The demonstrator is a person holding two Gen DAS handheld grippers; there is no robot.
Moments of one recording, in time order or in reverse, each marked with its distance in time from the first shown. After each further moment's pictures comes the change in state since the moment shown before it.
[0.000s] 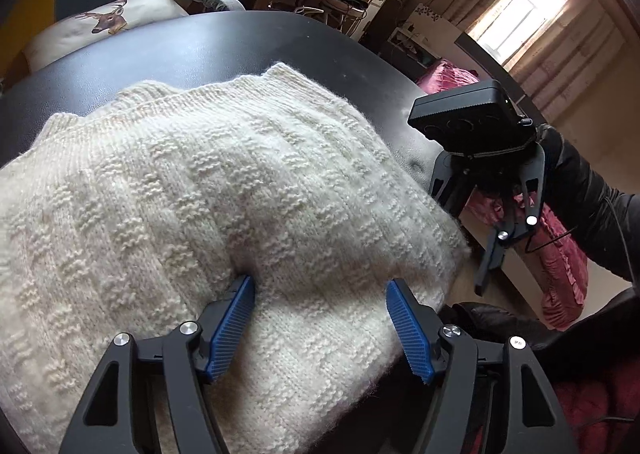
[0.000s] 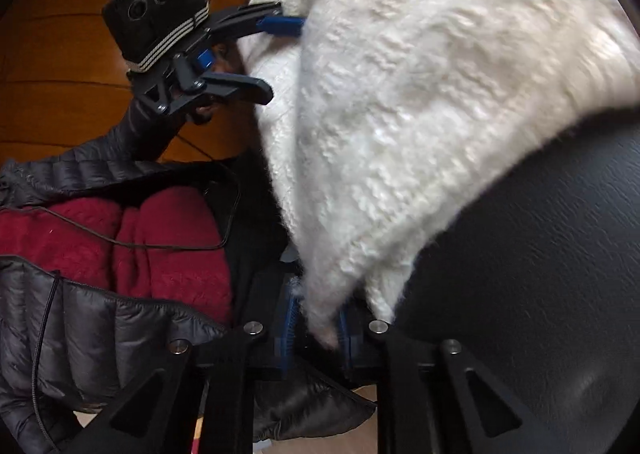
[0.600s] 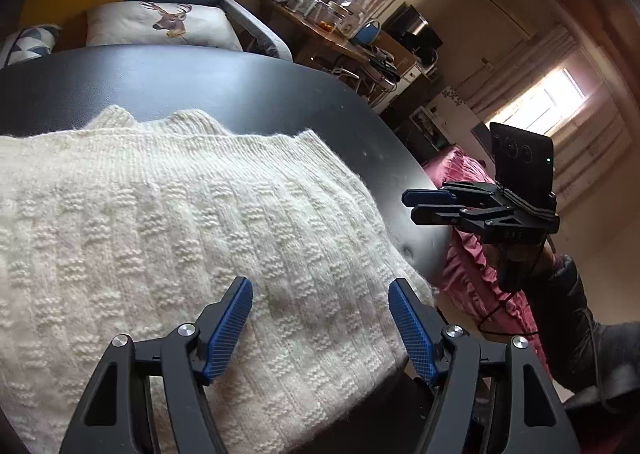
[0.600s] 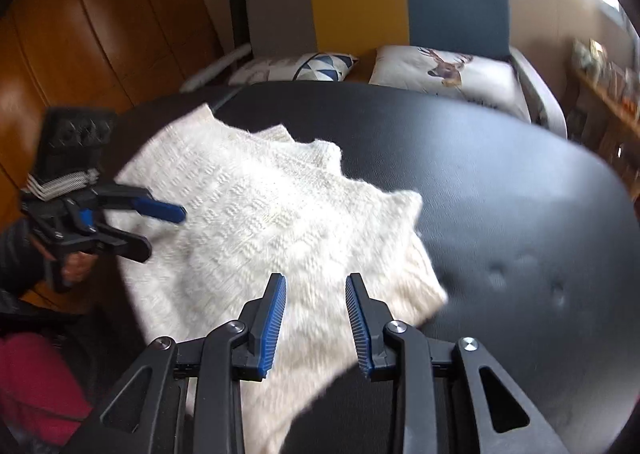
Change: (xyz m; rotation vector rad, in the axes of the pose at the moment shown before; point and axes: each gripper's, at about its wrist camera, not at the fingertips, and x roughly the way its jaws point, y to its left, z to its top) left arm -0.048 0.018 -0.009 -0.246 -0.234 -0.029; right arm -0.064 0.062 0.046 -0.040 -0.537 -0.843
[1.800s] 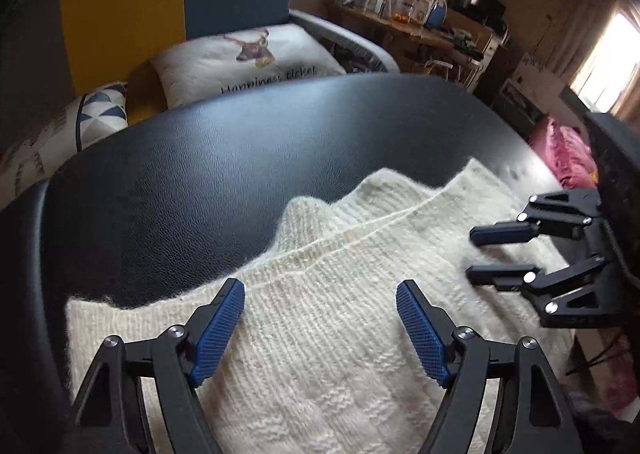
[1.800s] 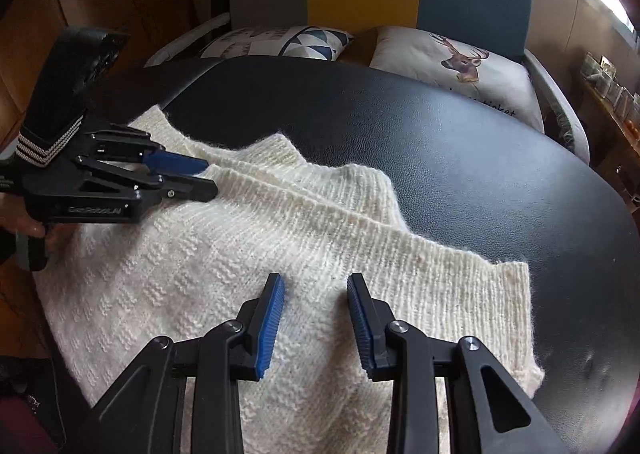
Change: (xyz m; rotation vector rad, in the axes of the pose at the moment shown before) left arm 0.025 0.114 0.083 0.116 0.083 0.435; right arm 0.085 0.029 0.063 0.027 0.036 -0.074
